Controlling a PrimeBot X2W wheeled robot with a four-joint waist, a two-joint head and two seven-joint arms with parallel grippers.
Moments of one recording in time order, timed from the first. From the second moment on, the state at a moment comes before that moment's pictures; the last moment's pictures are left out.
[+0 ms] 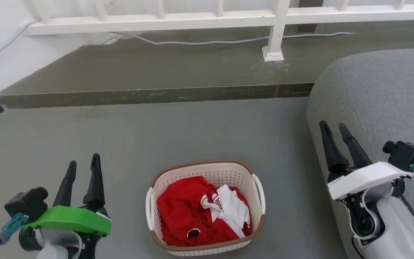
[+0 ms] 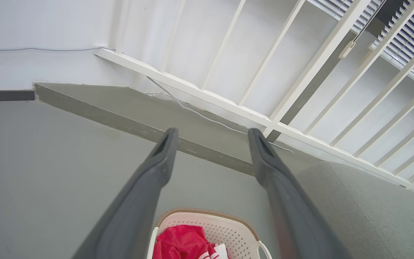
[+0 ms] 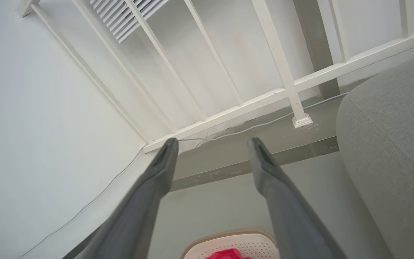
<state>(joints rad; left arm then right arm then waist) -0.04 0.05 -0.08 0.15 -0.64 -0.09 -0.16 -0.13 -0.14 0.20 0.23 0.67 0.10 -0.16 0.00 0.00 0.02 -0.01</state>
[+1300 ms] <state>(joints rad) -0.06 0.04 -0.09 0.08 -0.29 -0.10 -0.25 -0.18 -0.14 0.22 0.24 0.31 0.10 -0.25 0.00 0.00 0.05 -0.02</state>
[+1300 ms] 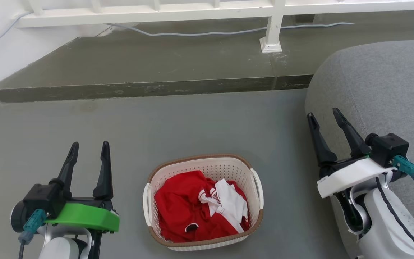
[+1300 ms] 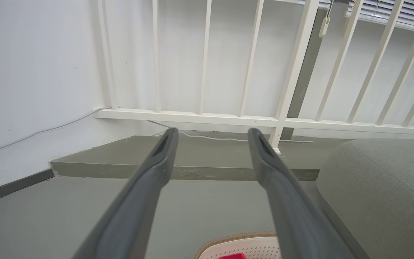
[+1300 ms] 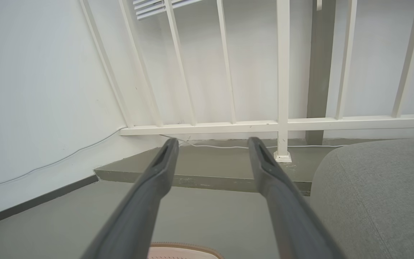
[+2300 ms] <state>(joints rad) -0.16 0.04 -0.11 0.12 -0.30 -0.11 -0.25 -0.23 -0.12 0.18 0.28 0.30 0.11 -0.25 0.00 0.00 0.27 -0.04</state>
